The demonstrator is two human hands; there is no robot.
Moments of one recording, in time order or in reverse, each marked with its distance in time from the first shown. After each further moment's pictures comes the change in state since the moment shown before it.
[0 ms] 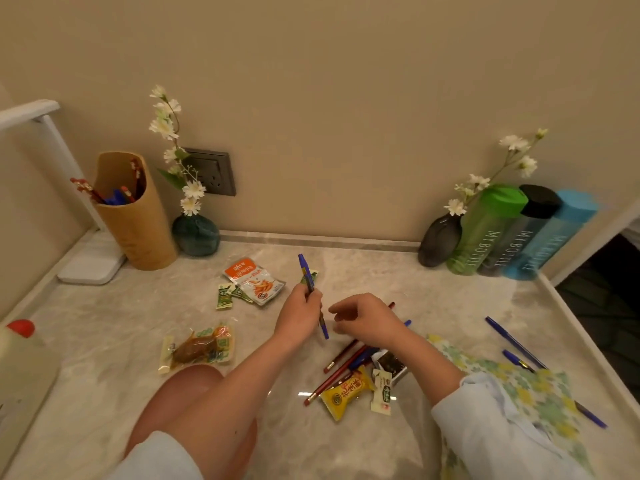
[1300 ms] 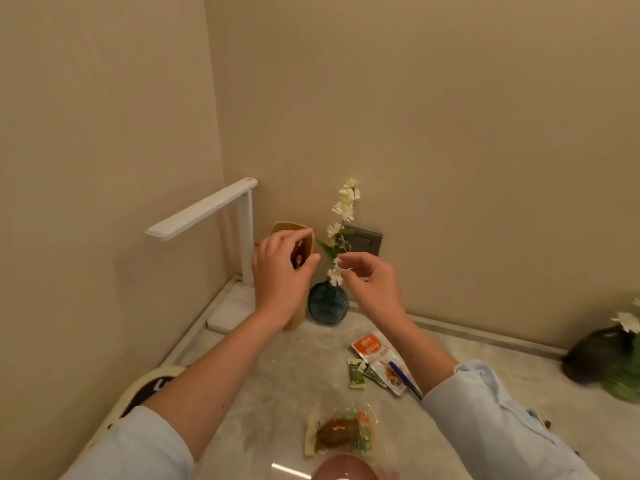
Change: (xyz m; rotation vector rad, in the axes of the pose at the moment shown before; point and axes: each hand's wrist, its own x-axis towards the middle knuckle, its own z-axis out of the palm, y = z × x) left_hand 0.041 0.046 -0.295 0.288 0.627 0.596; right_hand 0.113 -0.259 0.054 0.402 0.441 -0.410
